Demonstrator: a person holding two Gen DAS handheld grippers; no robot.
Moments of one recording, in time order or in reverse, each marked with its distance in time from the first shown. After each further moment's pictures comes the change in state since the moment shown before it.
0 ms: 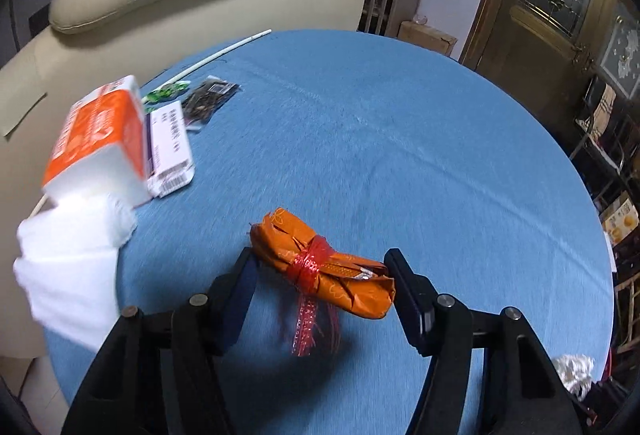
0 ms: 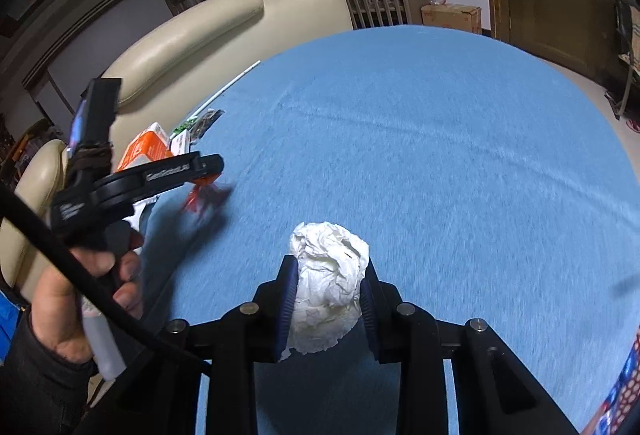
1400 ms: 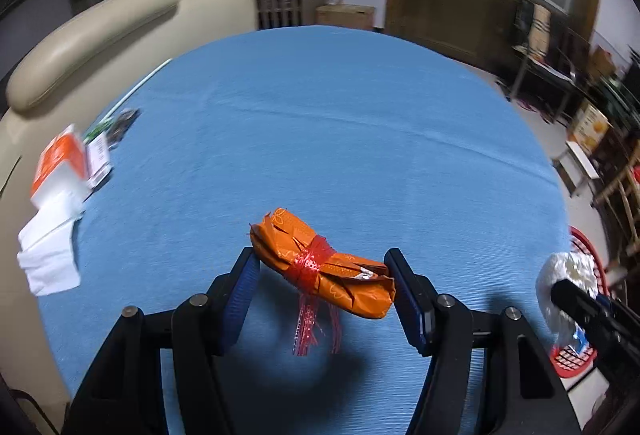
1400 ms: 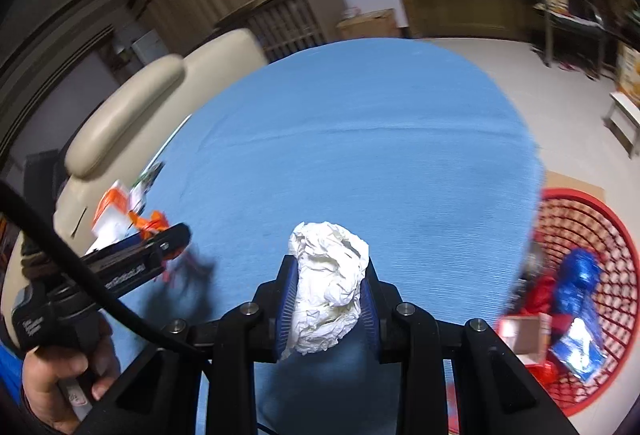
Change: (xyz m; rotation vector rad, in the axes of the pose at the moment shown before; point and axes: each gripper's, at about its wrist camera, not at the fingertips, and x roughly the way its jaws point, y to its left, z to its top) left arm -0.067 -0.140 -0.081 0.298 -0.001 -0.095; right arm -0.094 -0.102 -0.065 0.274 -0.131 -0.128
